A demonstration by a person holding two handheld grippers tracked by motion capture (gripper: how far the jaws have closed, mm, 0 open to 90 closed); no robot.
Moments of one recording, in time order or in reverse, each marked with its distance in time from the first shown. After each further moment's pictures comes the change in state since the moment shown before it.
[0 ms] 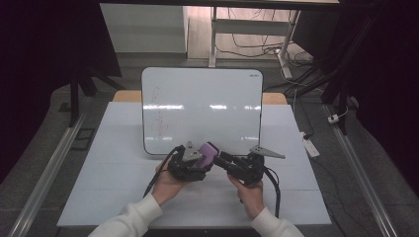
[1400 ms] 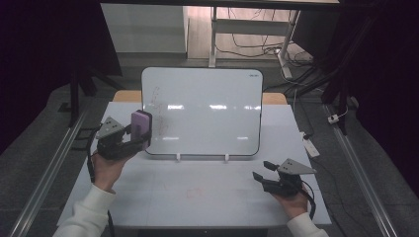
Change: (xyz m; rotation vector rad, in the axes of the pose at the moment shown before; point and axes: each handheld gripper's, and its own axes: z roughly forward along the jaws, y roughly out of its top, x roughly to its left) left arm 0.111 -0.030 -0.113 -0.234 0.223 -0.249; right arm -0.055 -0.016 -0.088 0.187 -0.307 -0.463
